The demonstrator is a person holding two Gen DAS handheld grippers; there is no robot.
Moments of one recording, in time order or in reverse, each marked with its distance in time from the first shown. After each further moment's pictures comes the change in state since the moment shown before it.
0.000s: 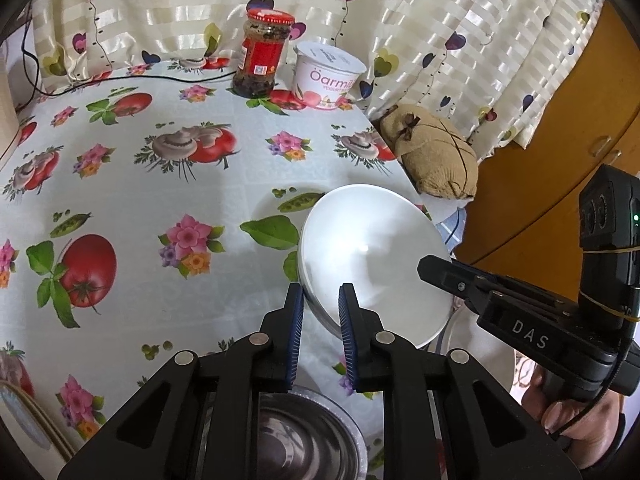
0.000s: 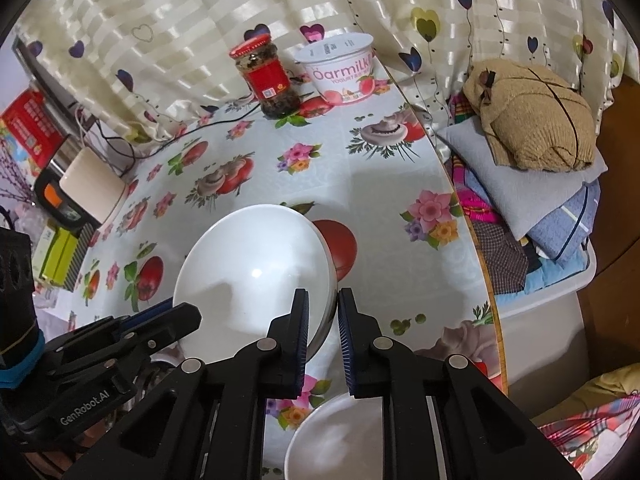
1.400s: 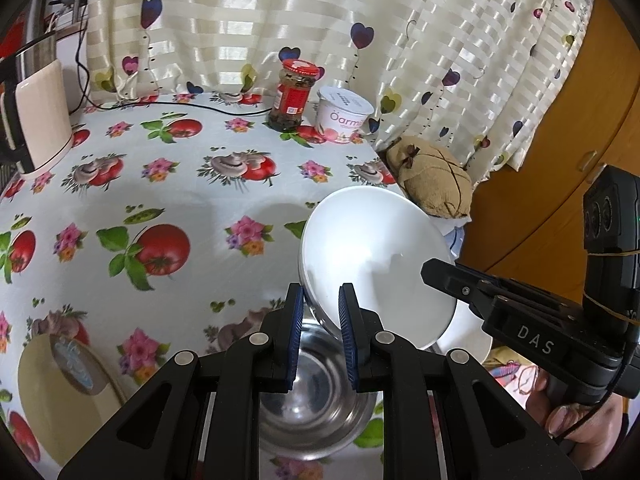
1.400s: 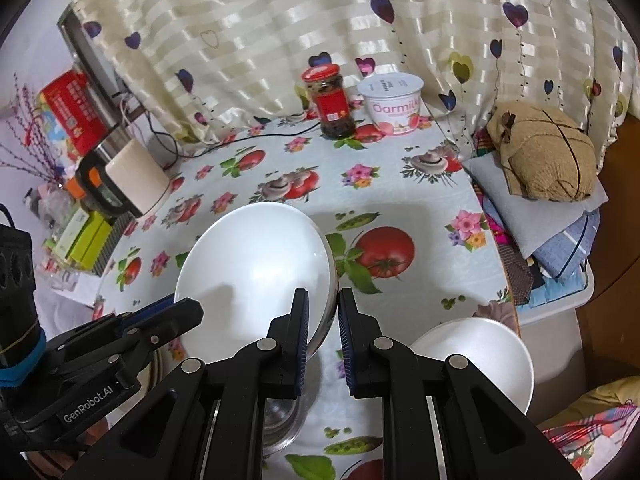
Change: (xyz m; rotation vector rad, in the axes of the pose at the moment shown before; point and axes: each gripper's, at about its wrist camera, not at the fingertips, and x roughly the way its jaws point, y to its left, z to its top) left arm -0.092 0.016 -0.035 -0.022 -0.105 0.035; right arm -0.060 0.071 -0.025 -0.090 -0.069 0.028
